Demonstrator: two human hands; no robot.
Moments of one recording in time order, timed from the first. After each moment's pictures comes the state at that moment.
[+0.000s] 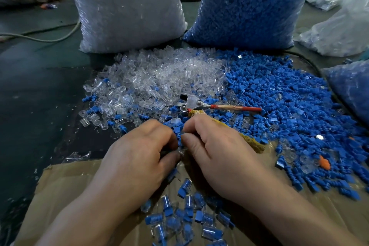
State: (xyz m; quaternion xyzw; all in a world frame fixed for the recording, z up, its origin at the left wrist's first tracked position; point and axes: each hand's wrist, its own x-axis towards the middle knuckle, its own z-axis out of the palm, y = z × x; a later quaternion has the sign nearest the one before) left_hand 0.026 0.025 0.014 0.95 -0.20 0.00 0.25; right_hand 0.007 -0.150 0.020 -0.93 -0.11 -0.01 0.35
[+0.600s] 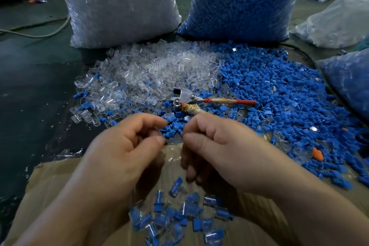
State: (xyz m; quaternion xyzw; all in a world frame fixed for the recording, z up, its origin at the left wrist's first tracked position) left_hand 0.022 0.037 0.006 0.86 -0.11 -0.03 0.49; right_hand 0.000 -0.166 0.042 -0.81 -0.03 0.20 0.55
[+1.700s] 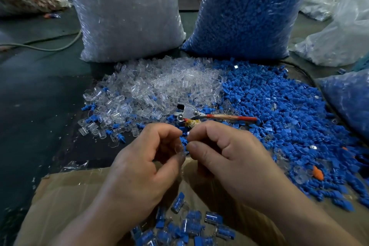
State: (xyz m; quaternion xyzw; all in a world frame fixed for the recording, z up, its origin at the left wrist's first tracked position) left_hand 0.017 0.019 0.001 0.85 -0.18 0.05 0.50; right_hand 0.002 -0.170 0.033 -0.87 -0.11 -0.01 0.48
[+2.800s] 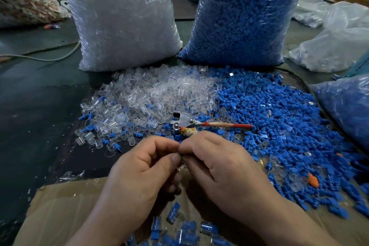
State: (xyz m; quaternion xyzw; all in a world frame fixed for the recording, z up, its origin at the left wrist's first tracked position) left_hand 0.016 0.005 0.009 0.71 -0.05 -0.11 0.69; right_hand 0.003 -0.168 0.027 -0.91 -0.21 -0.10 0.34
